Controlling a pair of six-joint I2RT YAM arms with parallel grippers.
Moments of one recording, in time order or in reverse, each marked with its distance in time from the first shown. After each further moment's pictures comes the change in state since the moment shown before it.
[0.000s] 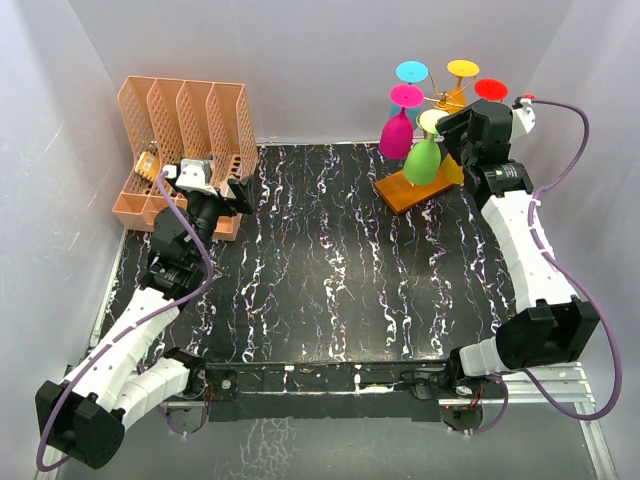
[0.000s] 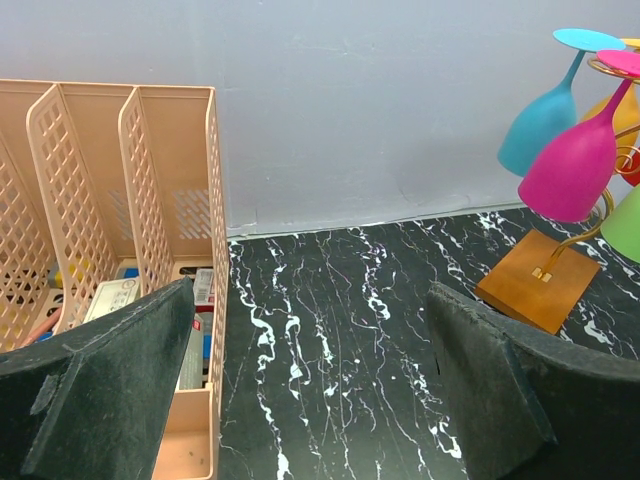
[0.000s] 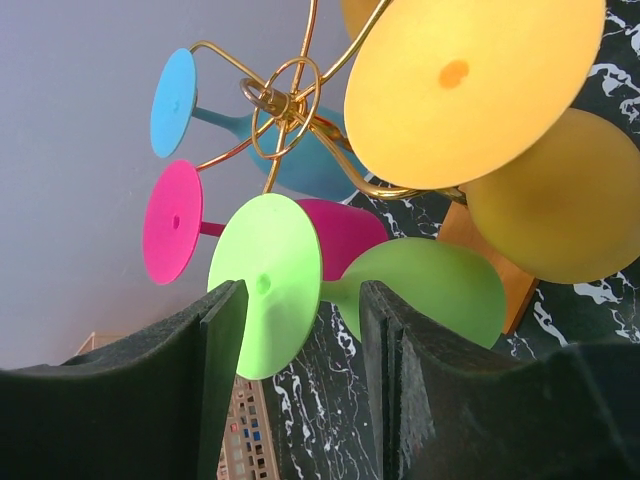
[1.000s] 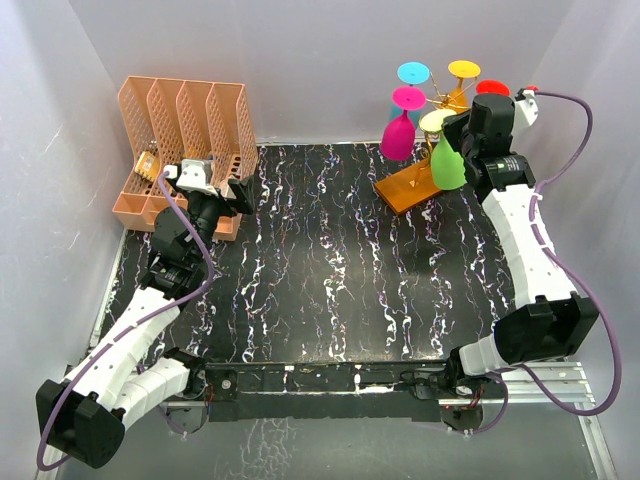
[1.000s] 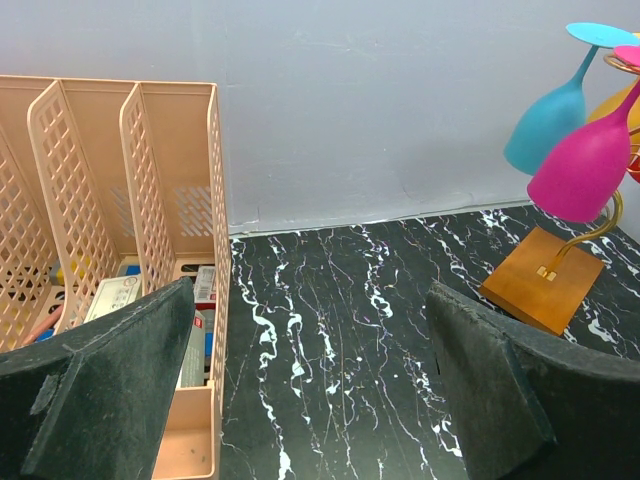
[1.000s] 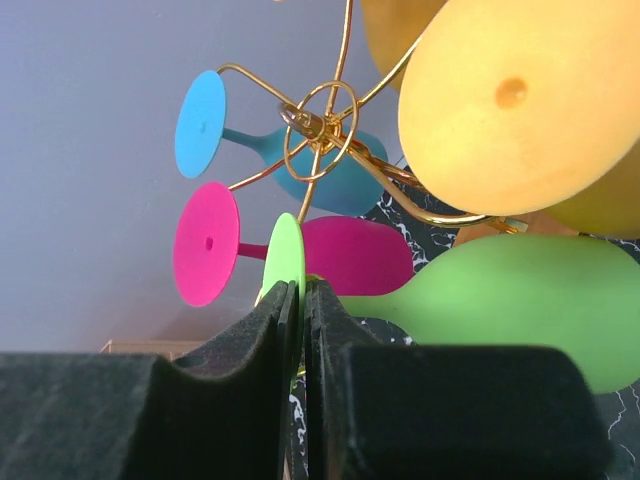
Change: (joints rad) left arm 0.000 0.005 -0.005 0.005 -0.006 0.002; right arm 0.001 0.033 0.070 -0.024 0.010 0.003
